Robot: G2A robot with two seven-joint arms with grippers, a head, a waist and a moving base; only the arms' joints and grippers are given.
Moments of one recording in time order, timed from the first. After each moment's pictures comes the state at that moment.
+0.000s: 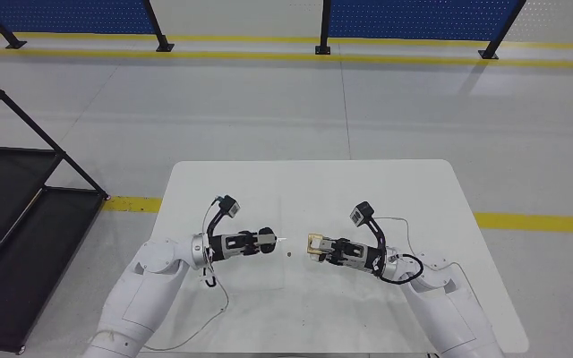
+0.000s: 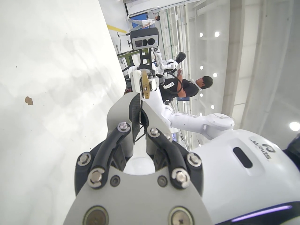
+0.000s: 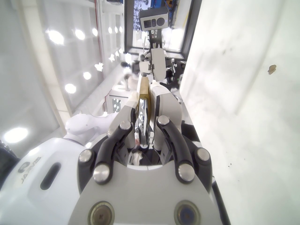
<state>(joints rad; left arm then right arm) 1.46 -1.11 -1.39 -1.51 -0.39 -0.34 -1.15 -1.33 -1.19 1.12 -1.45 0.45 -0.24 1.07</state>
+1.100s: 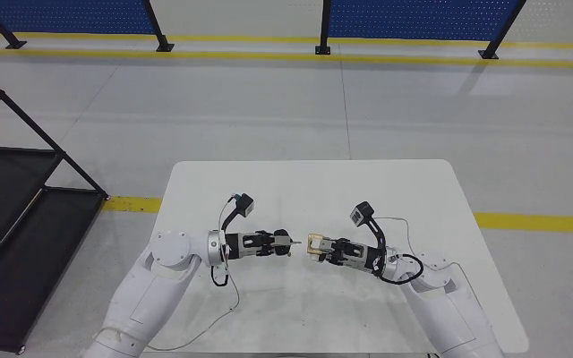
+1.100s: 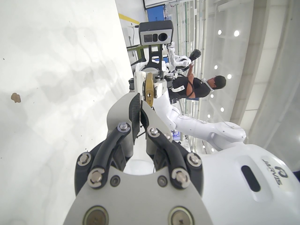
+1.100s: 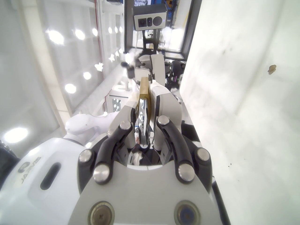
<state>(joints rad) 1.44 -1.10 -1.32 -1.62 -0.29 -0.15 -1.07 -1.33 -1.19 1.12 -1.45 0.45 -0.24 1.07</state>
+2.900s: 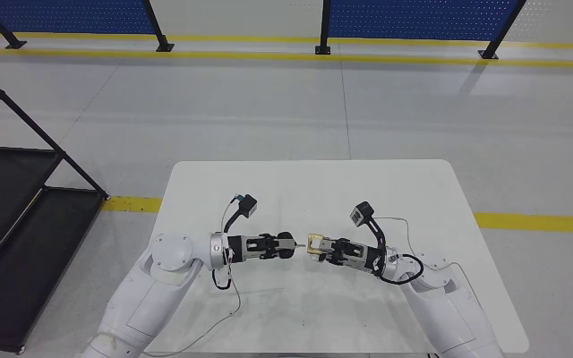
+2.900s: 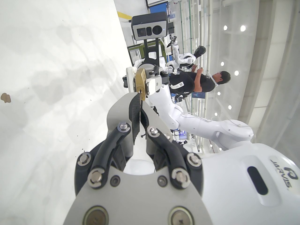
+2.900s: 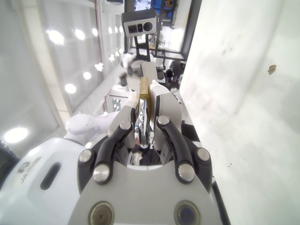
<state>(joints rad) 1.46 -1.07 -1.30 -1.71 -0.27 -0.13 -1.03 -1.33 -1.19 1.12 -1.45 0.45 -0.24 1.07</state>
